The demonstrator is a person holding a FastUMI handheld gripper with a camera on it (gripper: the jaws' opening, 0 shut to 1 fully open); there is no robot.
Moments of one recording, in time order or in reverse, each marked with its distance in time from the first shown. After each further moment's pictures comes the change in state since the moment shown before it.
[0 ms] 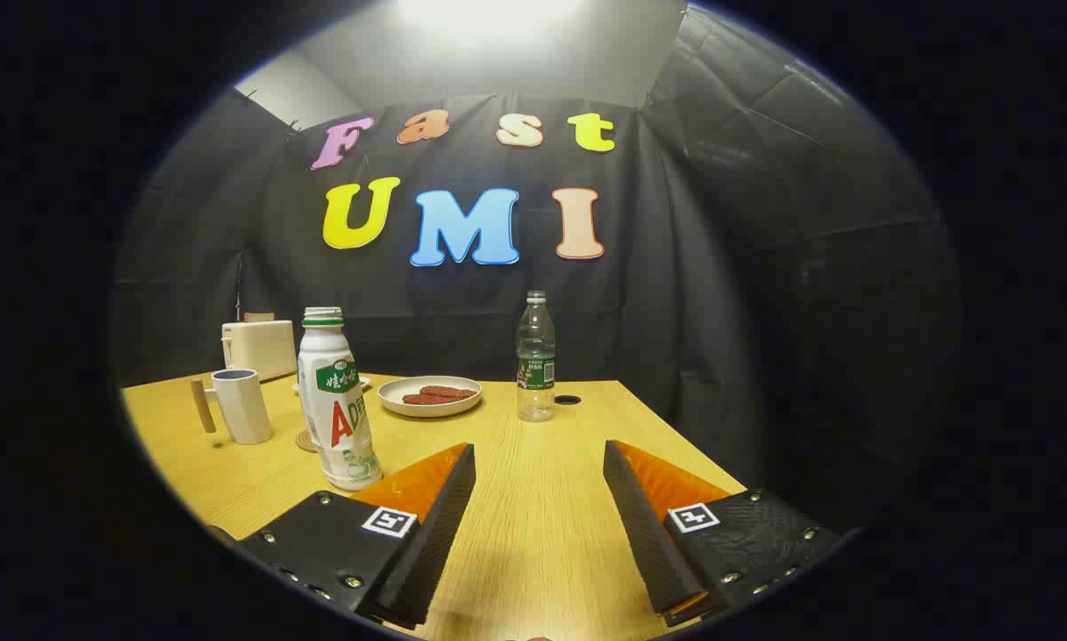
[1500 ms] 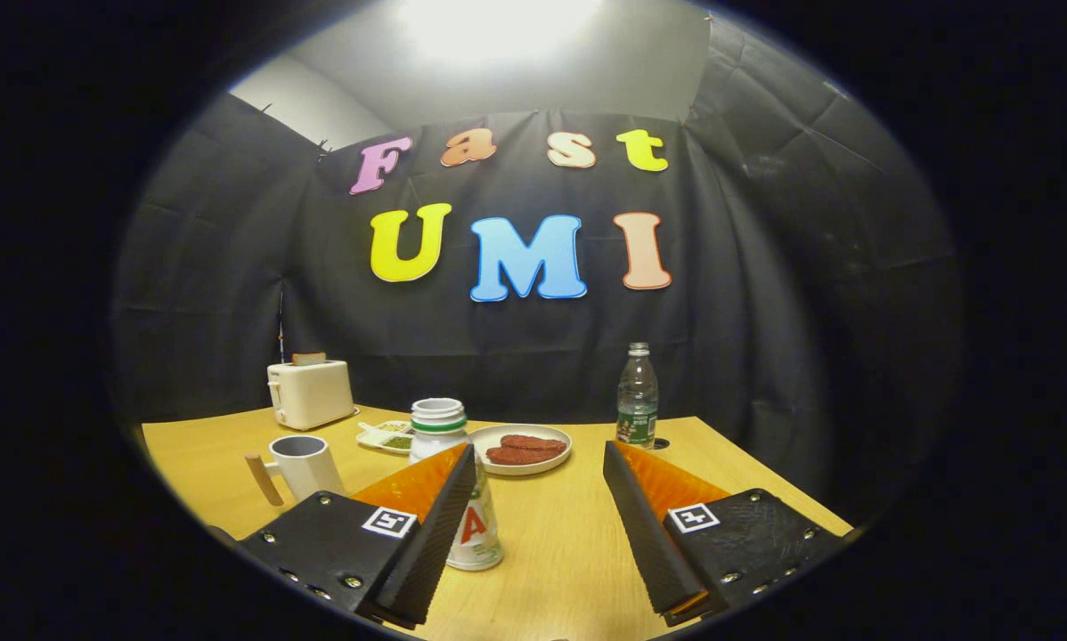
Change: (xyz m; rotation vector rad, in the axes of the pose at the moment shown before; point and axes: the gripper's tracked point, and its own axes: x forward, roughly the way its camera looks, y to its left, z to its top) arm 0.030 0.133 0.072 0.018 -0.078 0.160
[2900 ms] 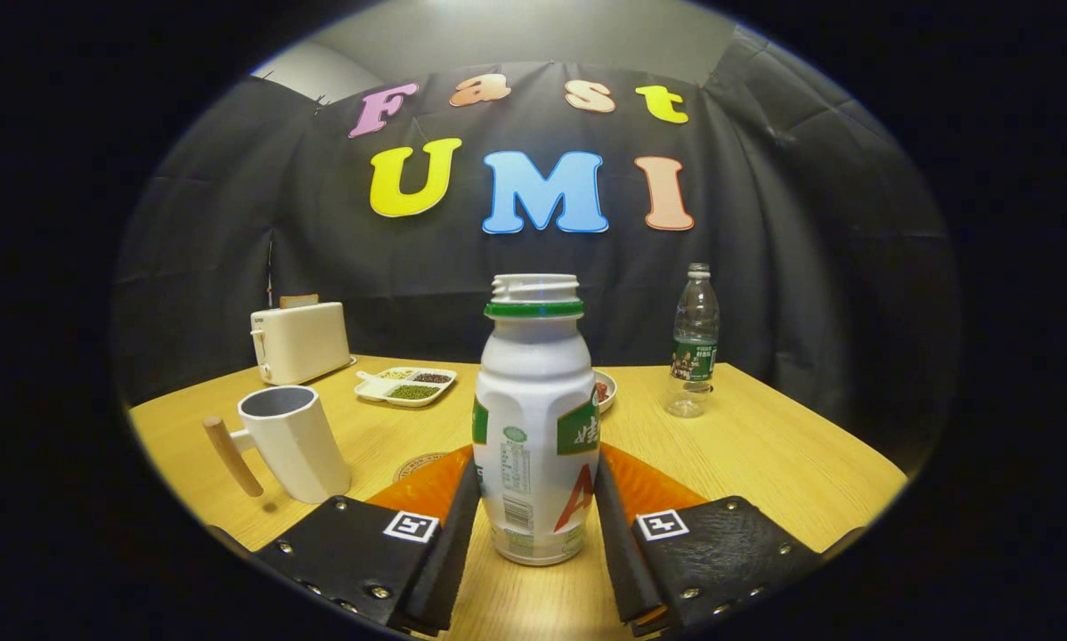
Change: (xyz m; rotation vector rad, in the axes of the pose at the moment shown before) arm 0.064 0.048 -0.080 -0.018 0.176 -0.048
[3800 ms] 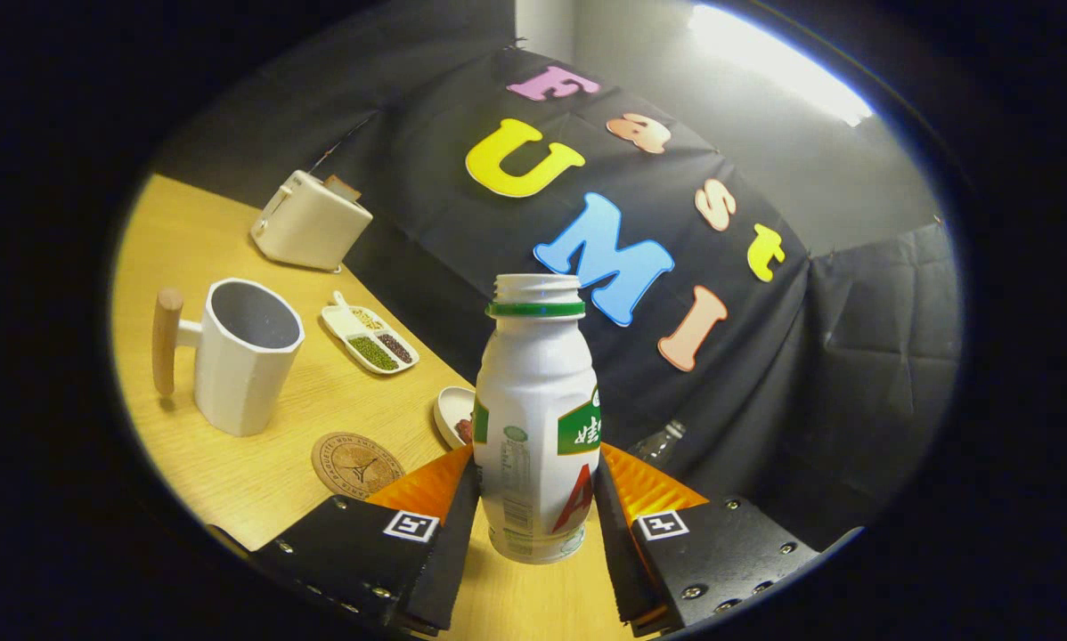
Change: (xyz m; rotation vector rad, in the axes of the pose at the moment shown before) arm -0.004 0.024 0.068 -0.764 -0.091 -0.155
